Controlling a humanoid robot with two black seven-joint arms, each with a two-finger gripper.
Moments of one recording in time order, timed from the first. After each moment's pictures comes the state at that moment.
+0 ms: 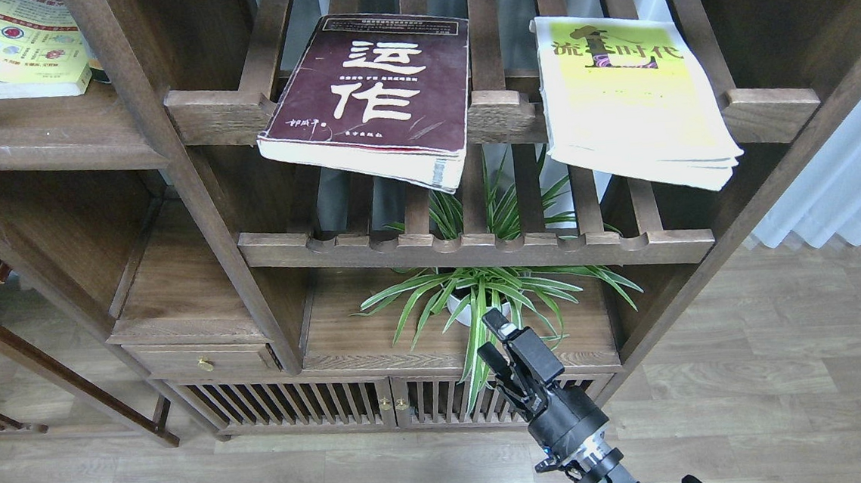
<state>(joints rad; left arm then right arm) -0.27 0.82 -1.61 -1.45 0.15 -0.49 0.29 -0.18 0.02 1.05 1.22 0.13 0.58 -0.08</state>
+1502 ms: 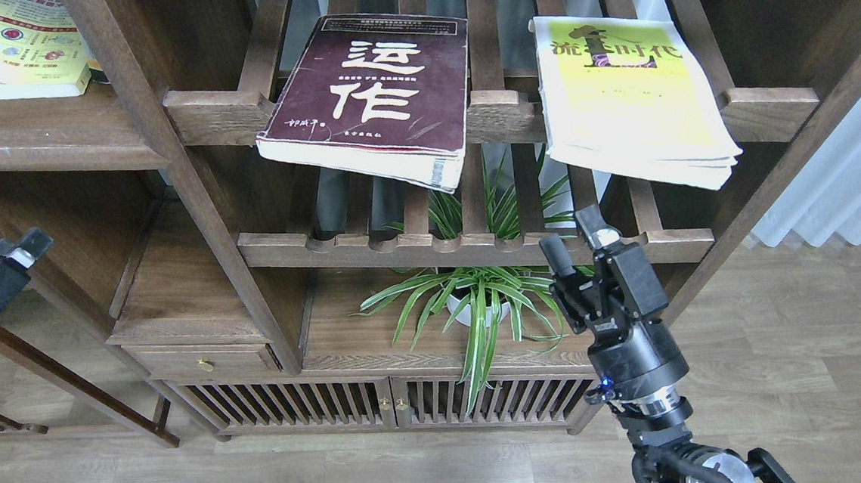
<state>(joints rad) 0.20 0.58 -1.68 -1.50 0.15 -0.49 0.29 -0.25 0.02 1.31 1.65 0.14 0.58 -0.09</state>
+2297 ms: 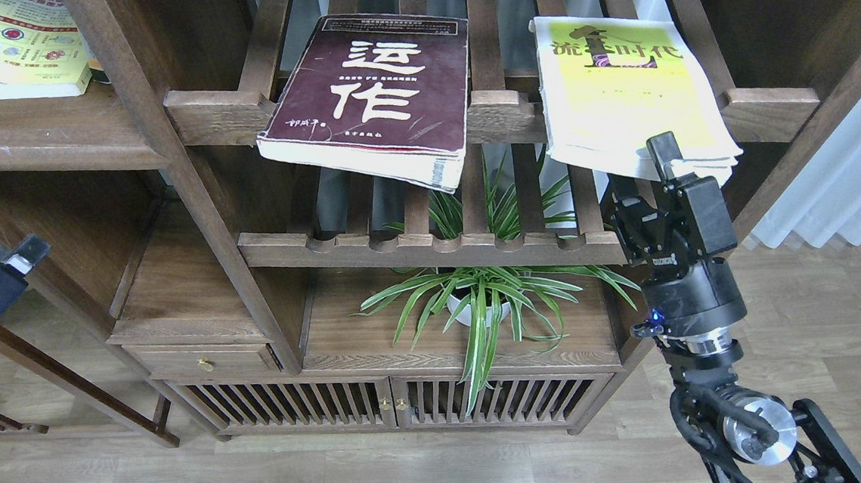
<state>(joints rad) 0.20 0.58 -1.68 -1.49 0.15 -0.49 0.29 -0.13 -0.01 1.45 1.64 0.14 0.58 -0.08</state>
